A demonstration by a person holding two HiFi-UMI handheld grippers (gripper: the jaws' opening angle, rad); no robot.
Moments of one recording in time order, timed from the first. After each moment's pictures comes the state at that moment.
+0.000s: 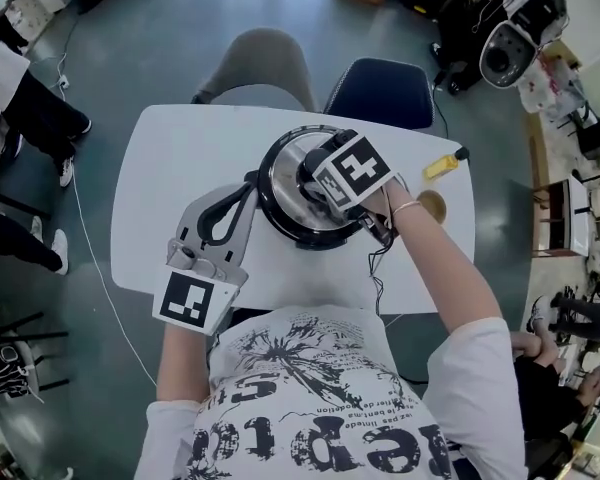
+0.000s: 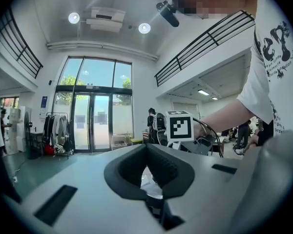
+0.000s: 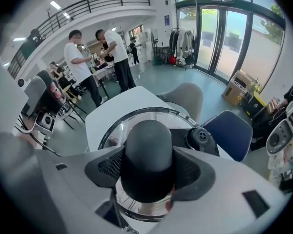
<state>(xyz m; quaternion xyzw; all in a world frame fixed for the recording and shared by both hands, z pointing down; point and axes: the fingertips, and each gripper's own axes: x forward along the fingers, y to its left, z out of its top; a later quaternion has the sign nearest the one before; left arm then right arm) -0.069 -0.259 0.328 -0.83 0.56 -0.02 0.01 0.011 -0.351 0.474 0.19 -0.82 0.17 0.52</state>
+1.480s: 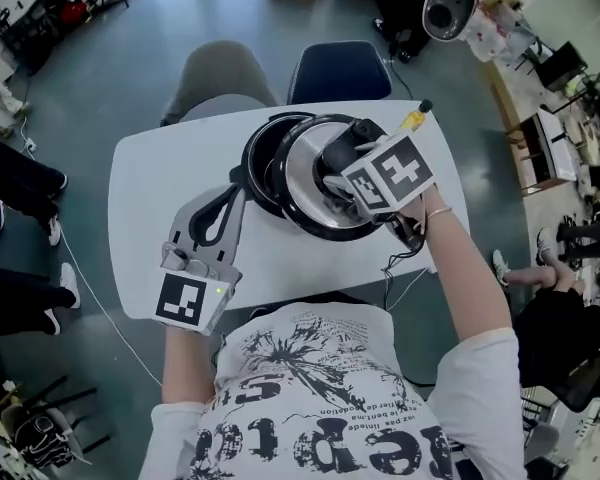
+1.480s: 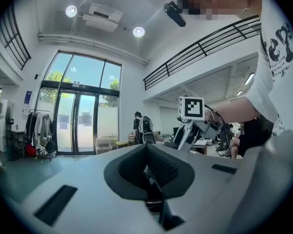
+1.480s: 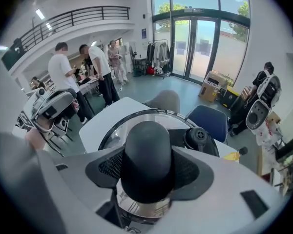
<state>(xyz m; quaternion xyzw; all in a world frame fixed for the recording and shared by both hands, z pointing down) -0.075 -0.218 0.327 -0.88 0.48 -0.01 0.01 0.068 -0.288 0.415 0.32 -0.81 0.19 0.46</state>
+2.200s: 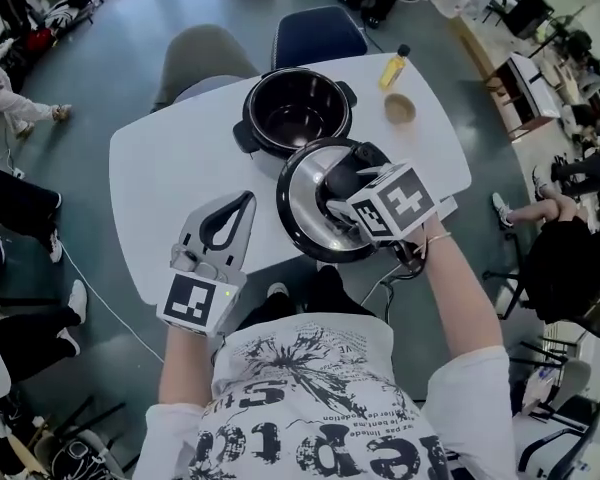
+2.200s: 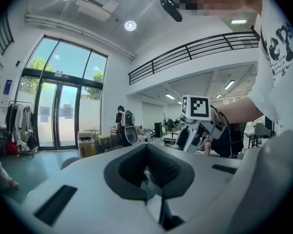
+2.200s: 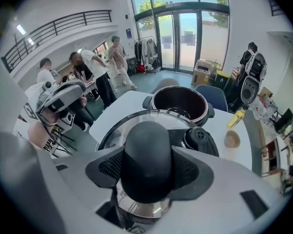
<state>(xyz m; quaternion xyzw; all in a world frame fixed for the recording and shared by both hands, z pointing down) -0.095 -0.096 0.347 -0.93 0.37 -0.04 0.00 0.044 -0.107 0.446 0.37 -0.77 0.28 0.44</state>
